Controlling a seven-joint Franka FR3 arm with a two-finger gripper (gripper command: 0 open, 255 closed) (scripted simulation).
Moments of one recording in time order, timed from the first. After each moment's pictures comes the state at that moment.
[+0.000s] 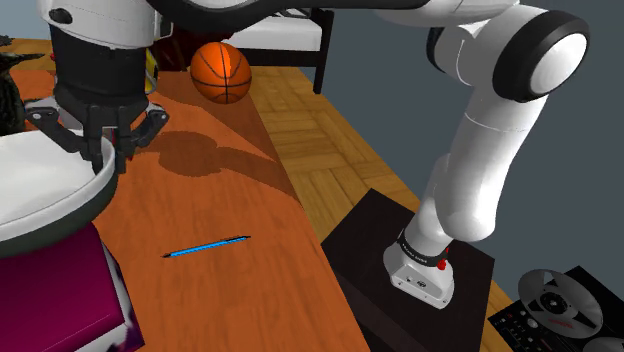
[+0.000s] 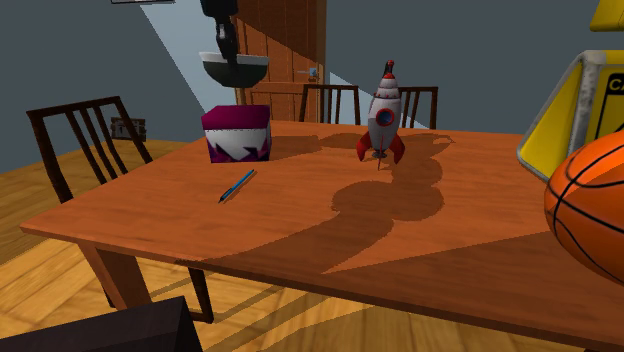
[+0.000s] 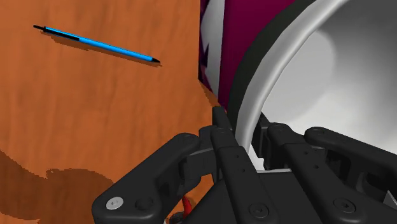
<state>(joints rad) 0.36 0.16 0.54 -1.52 -0.01 1.92 1.05</state>
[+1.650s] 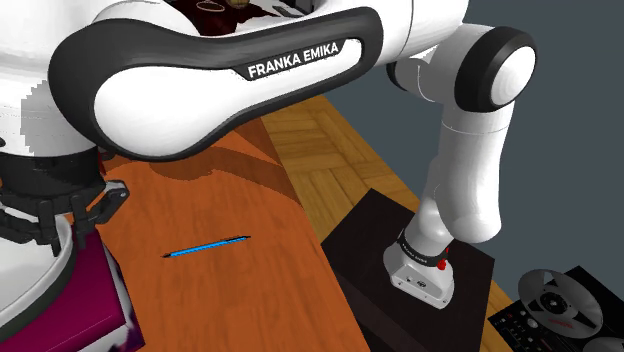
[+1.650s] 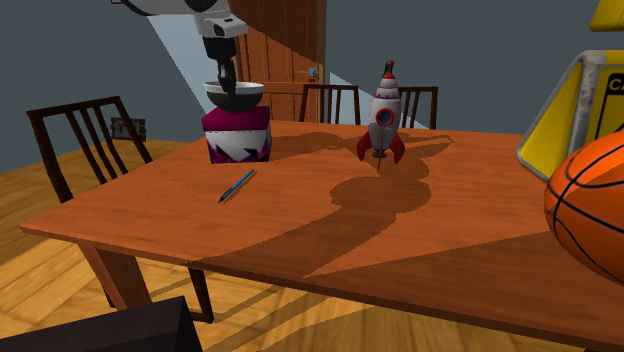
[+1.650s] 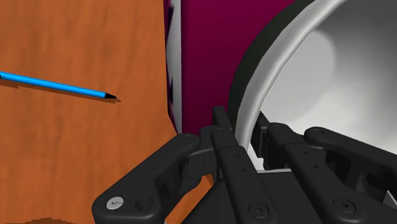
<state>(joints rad) 0.49 0.36 0.56 -1.48 -0.17 2.06 1.22</state>
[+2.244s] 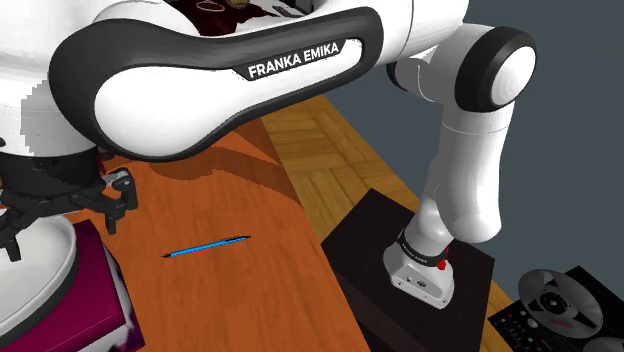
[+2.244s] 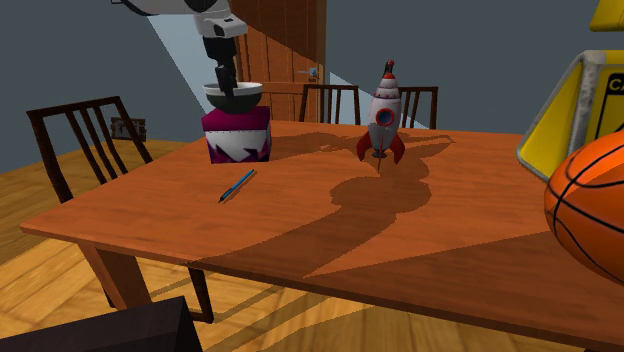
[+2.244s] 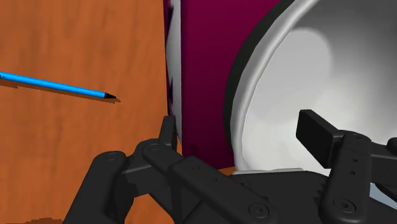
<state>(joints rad) 0.49 0.36 0.56 -1.48 -0.17 2.06 1.22</state>
